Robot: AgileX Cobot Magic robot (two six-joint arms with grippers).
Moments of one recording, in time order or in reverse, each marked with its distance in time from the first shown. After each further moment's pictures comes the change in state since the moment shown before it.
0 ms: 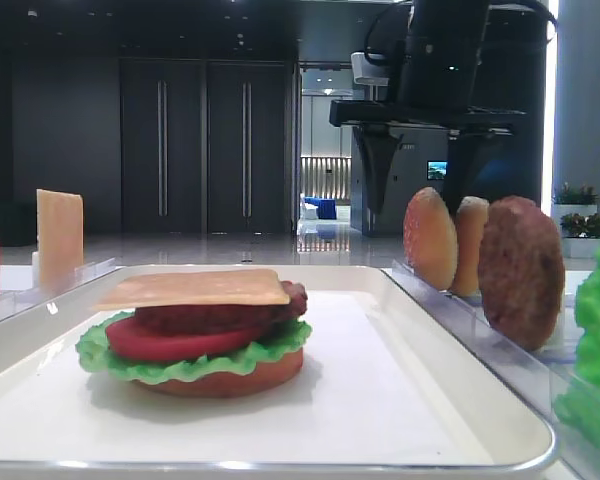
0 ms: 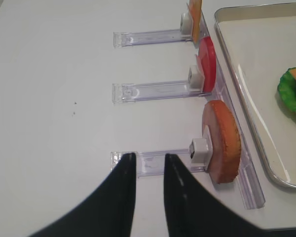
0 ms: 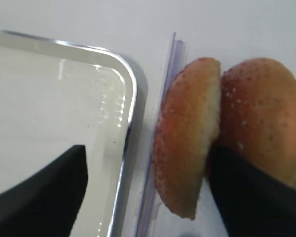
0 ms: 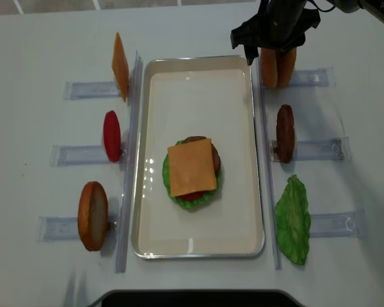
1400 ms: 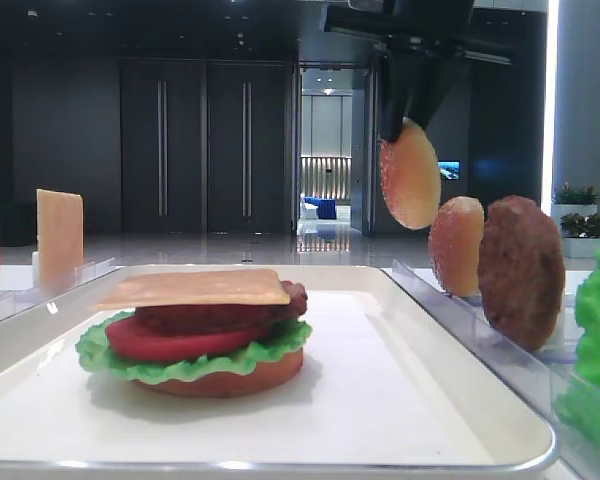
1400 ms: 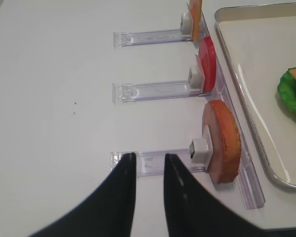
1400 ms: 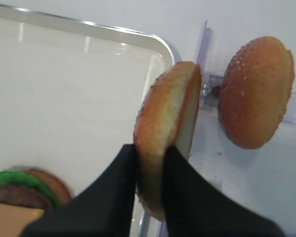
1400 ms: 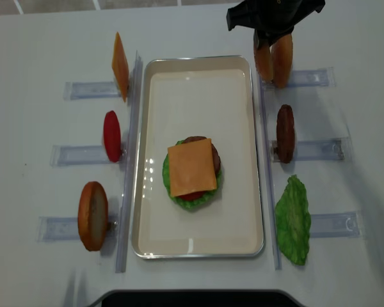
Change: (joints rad) left arm 0.000 0.000 0.000 0.000 0.000 0.000; right arm 0.025 -0.108 -0.043 0.075 0.137 -0.024
